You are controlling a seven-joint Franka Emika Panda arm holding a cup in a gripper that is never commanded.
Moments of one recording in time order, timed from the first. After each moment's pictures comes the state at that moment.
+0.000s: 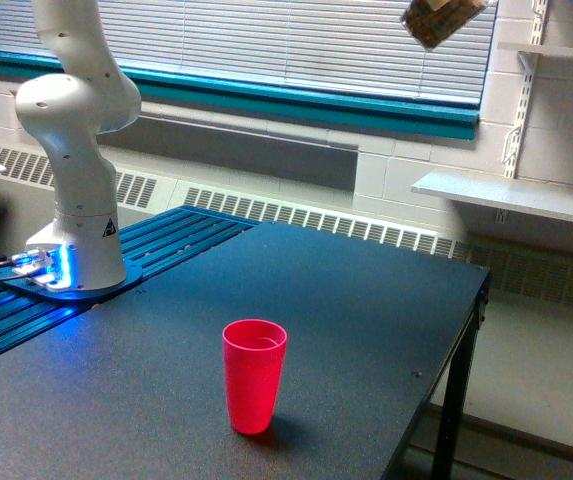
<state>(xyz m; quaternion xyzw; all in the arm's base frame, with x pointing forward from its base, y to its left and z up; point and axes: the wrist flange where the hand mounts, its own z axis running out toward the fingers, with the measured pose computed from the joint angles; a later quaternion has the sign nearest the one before) 0.554 -0.007 0.621 -0.87 0.34 -0.33 0.14</state>
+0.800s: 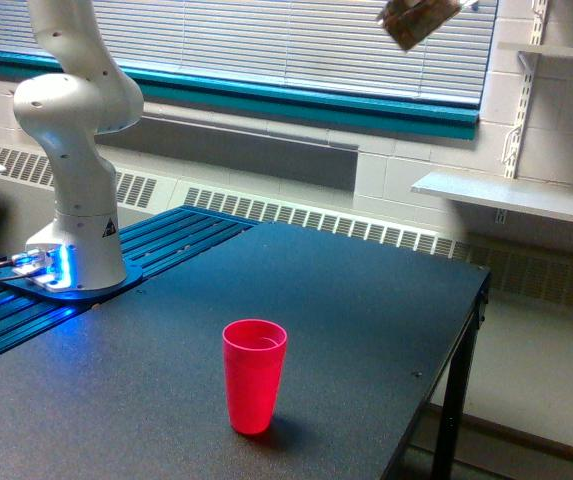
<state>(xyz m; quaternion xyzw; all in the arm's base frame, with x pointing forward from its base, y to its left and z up) 0.521 -0.019 0.607 -0.88 0.31 -0.36 0.07</state>
